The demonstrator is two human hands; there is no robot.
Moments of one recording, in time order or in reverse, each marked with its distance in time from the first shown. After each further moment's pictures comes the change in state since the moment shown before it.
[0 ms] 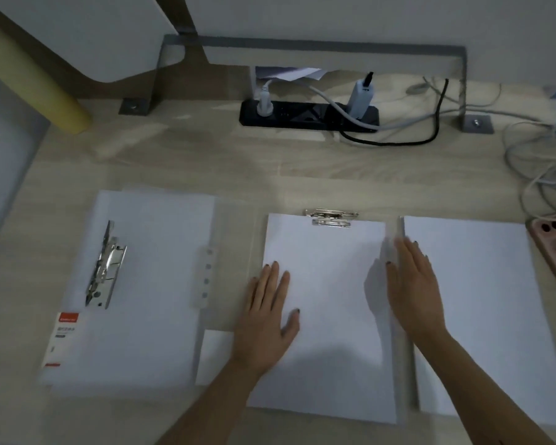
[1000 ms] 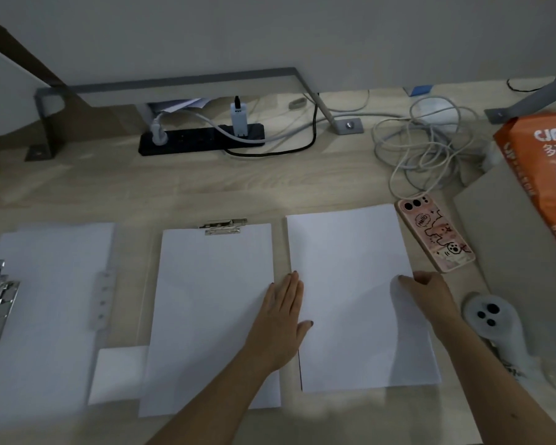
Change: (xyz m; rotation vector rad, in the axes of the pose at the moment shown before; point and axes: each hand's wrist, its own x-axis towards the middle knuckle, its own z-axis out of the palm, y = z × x) left_hand 0.038 0.180 0.043 0.230 -0.267 0.223; right_hand -0.019 0.178 -0.118 0.500 -0.028 0.733
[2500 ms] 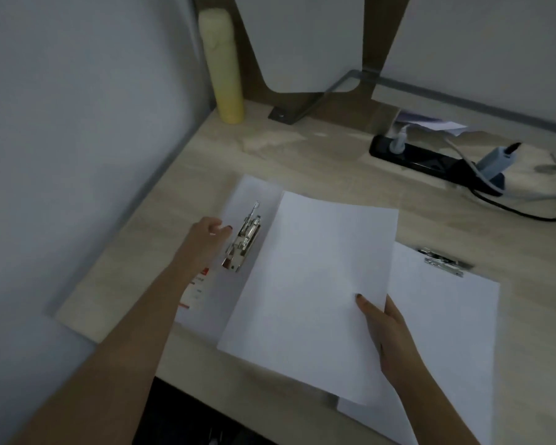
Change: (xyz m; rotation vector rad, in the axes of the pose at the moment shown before) left_hand -0.197 -0.395 -0.092 -1.101 0.376 -0.958; right_hand -0.227 -0.119 0.307 0.401 -0.713 -0.124
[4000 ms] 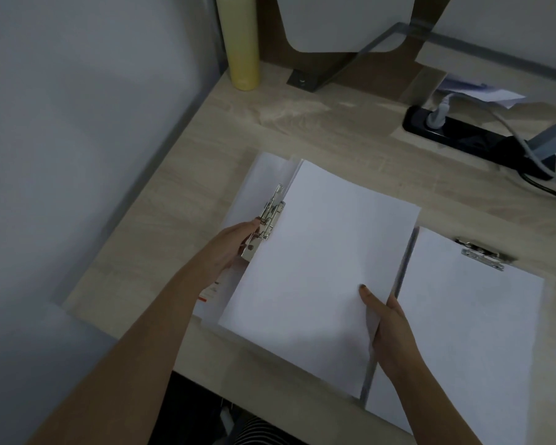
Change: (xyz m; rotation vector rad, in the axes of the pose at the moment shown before) left_hand 0.029 -0.039 0.015 -0.412 -0.325 -0.222; right_hand 0.024 0.030 0.035 0.056 0.133 0.142
